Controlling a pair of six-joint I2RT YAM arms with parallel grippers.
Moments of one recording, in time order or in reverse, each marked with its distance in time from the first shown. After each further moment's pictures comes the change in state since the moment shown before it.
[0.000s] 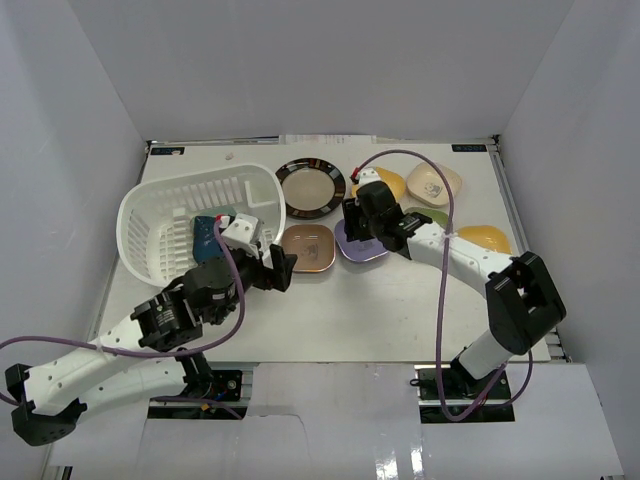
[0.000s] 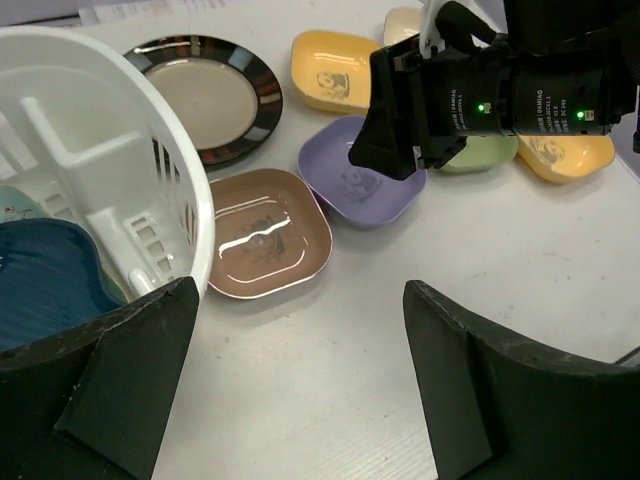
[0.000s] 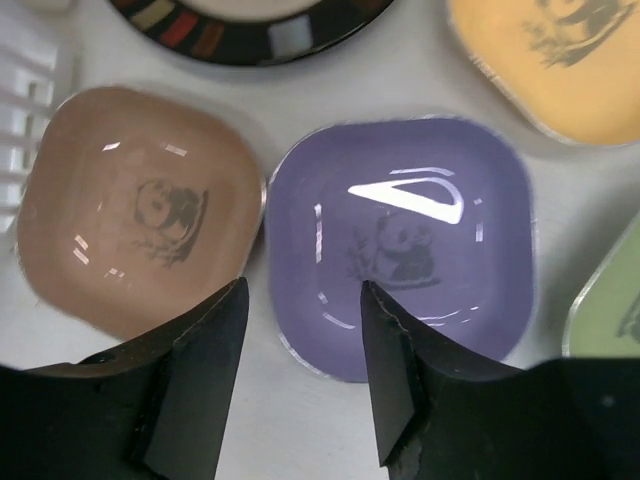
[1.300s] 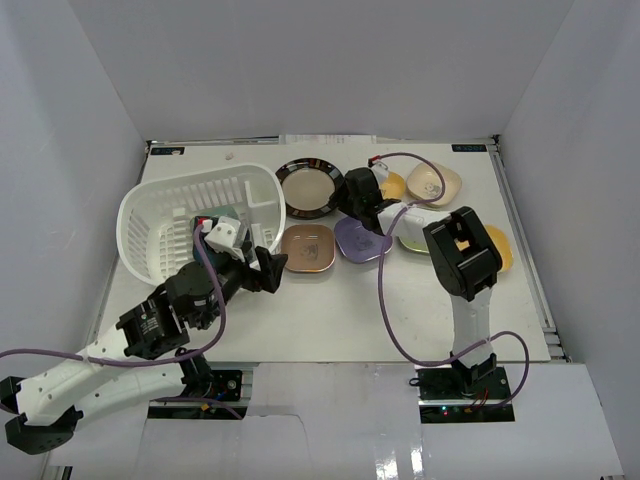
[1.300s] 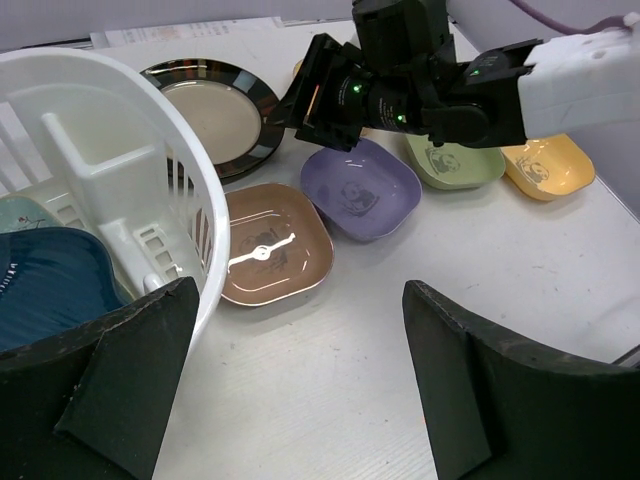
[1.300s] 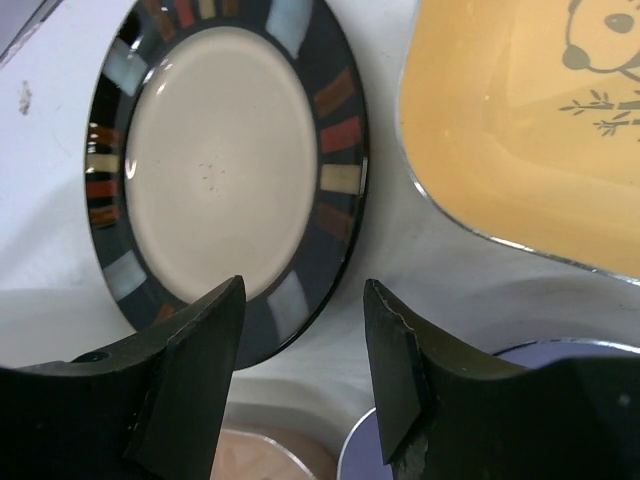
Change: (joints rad) left arm 0.021 -0.071 -0.020 -0.011 0.021 0.011; right arm -0.092 0.455 0.220 0.328 0.056 0.615
